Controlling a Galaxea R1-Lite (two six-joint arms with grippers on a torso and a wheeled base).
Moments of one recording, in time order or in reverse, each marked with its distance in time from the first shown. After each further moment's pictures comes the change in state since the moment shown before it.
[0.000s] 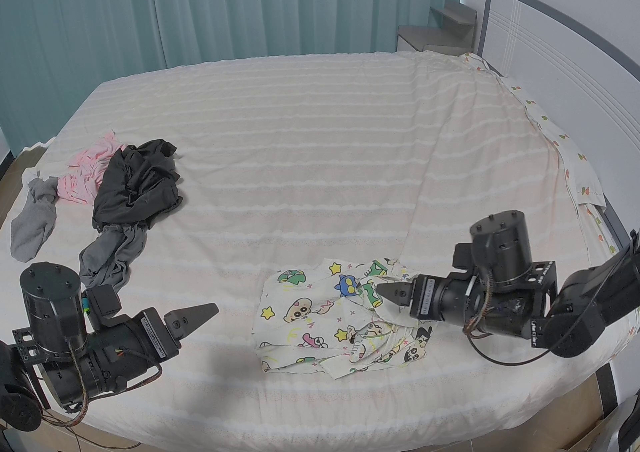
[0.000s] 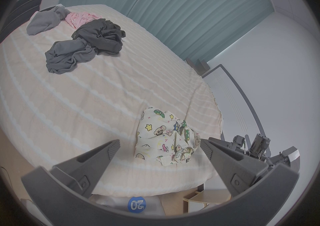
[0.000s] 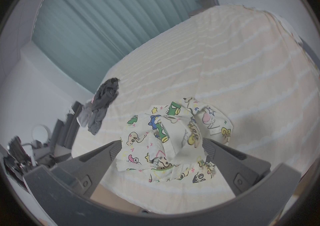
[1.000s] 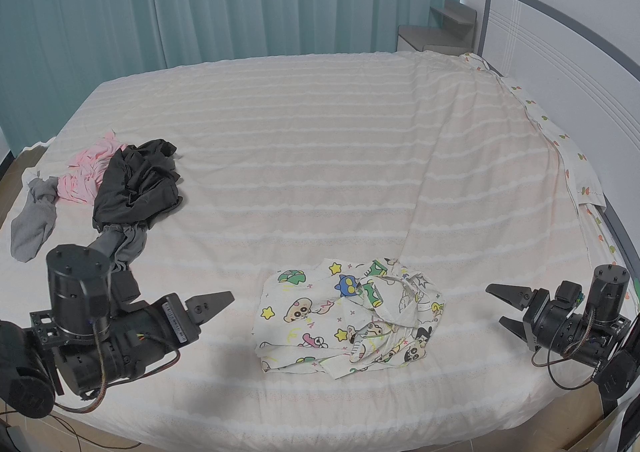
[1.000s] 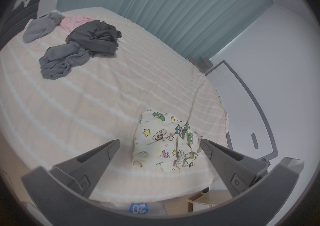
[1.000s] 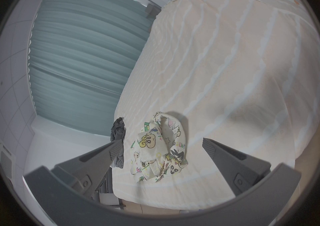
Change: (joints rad) left arm -0.026 0.094 -0.106 0.049 0.051 0.014; right arm -0.473 -0.007 0.696 -0.898 0.409 0.351
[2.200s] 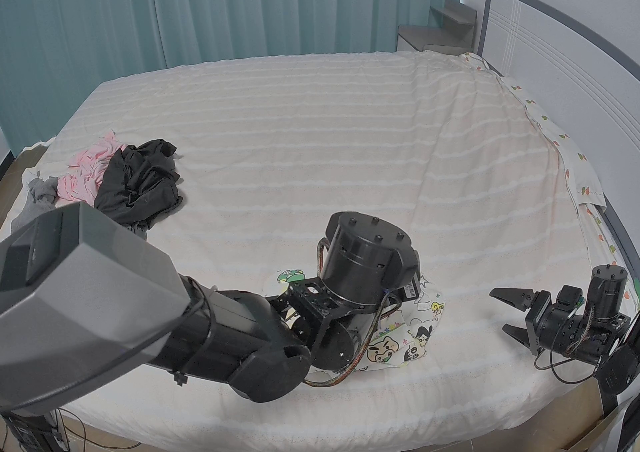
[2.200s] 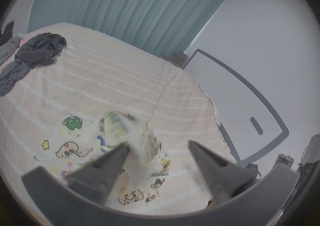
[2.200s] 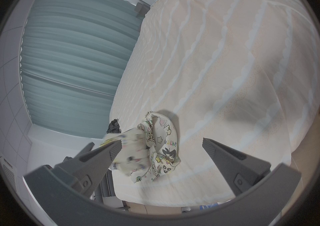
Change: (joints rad) left arm -0.374 0.656 -0.774 0.013 0.319 0.112; right arm -0.044 -0.003 -0.019 0.096 0.019 0.036
